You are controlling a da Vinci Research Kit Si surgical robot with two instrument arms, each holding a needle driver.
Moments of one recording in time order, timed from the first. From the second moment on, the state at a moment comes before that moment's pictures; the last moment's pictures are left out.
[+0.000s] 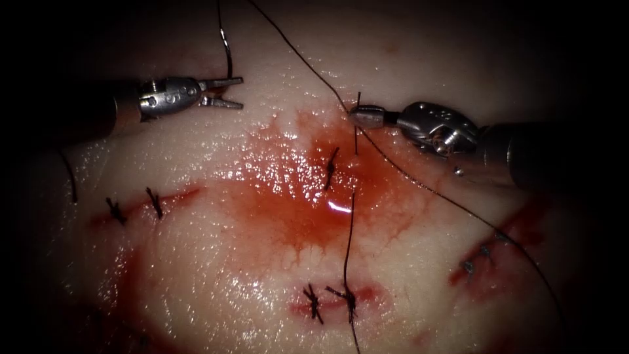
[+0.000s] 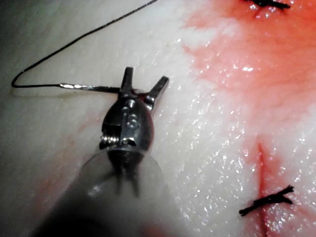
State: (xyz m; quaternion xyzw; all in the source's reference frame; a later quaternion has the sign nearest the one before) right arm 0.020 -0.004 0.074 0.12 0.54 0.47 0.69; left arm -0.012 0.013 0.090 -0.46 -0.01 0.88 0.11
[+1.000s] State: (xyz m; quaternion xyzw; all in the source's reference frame) right arm 0.008 -0.006 0.065 0.01 0.57 0.29 0.77; left arm -0.013 0.005 0.076 -0.47 0.15 0.86 0.13
